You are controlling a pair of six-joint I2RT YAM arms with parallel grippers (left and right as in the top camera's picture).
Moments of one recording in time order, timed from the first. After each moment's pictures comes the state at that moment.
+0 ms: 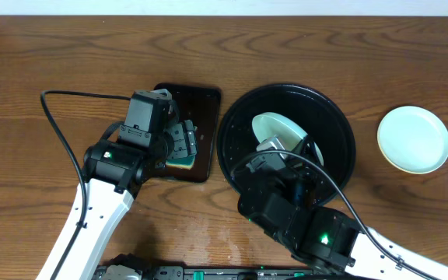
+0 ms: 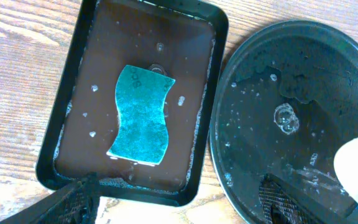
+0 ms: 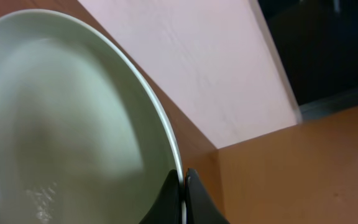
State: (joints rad) left arm -0.32 1.19 1.10 -0.89 0.01 -0.45; right arm 1.13 1.14 0.89 -0.60 1.29 -0.16
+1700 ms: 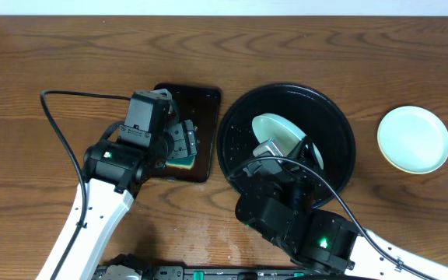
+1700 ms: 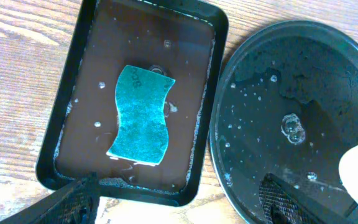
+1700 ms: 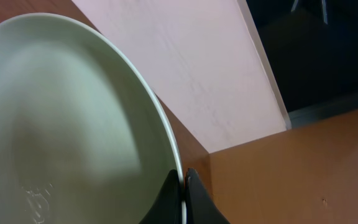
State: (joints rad) left arm -0.32 1.19 1.10 -0.89 0.01 -0.45; right arm 1.16 1.14 0.89 -0.59 1.33 -0.19
